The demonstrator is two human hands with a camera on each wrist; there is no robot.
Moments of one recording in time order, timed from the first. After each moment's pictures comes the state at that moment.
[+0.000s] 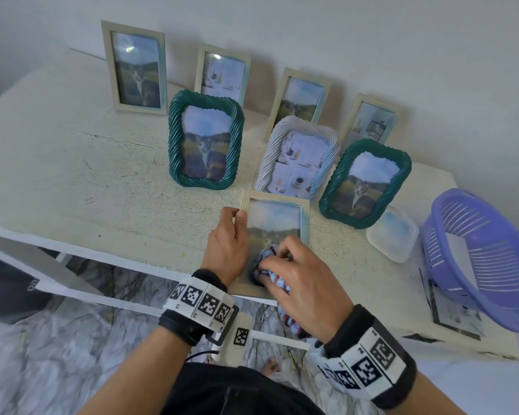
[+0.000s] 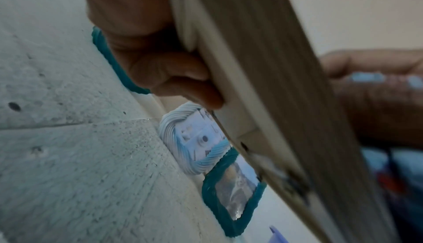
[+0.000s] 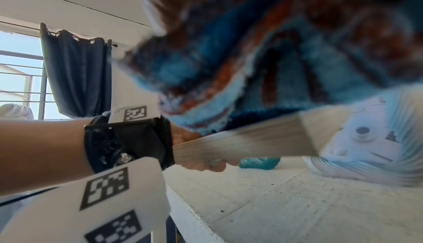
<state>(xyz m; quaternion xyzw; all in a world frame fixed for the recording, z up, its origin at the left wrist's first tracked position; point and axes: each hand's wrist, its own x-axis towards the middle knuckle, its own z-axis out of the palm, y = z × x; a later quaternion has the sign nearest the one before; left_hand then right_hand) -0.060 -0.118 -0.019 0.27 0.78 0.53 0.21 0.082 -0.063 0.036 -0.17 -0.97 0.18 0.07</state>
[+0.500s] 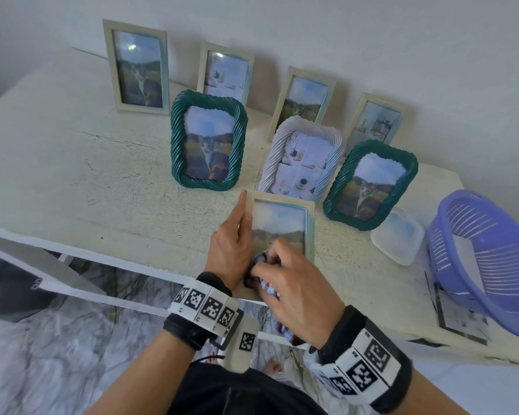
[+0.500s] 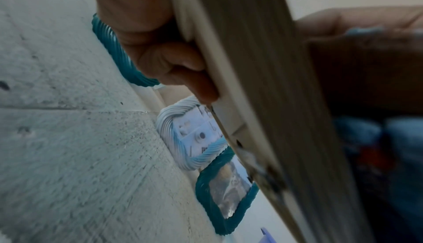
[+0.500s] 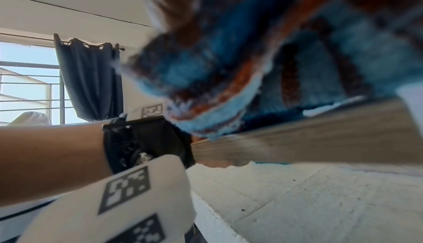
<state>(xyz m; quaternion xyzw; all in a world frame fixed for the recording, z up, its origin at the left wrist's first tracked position) -0.065 -0.115 -0.028 0.30 0.75 0.56 0.16 0.070 -0.070 0.035 -0.14 -0.97 0.18 0.04</state>
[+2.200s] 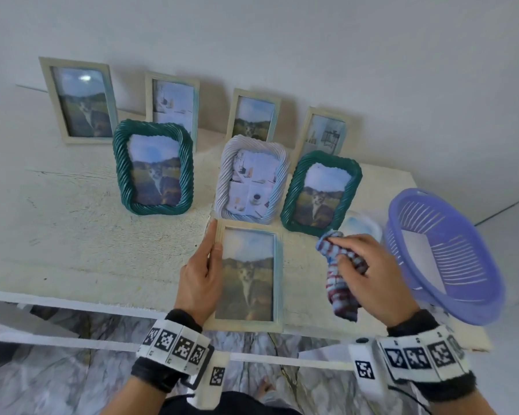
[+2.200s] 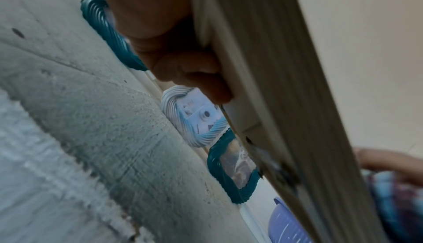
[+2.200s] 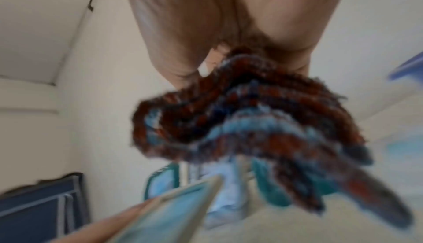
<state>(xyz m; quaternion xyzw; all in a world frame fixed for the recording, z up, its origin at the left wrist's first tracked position) -0.038 -0.101 -0.048 0.33 0.75 0.55 0.16 0.181 0.048 0.049 -0.35 -0.88 0.25 0.21</state>
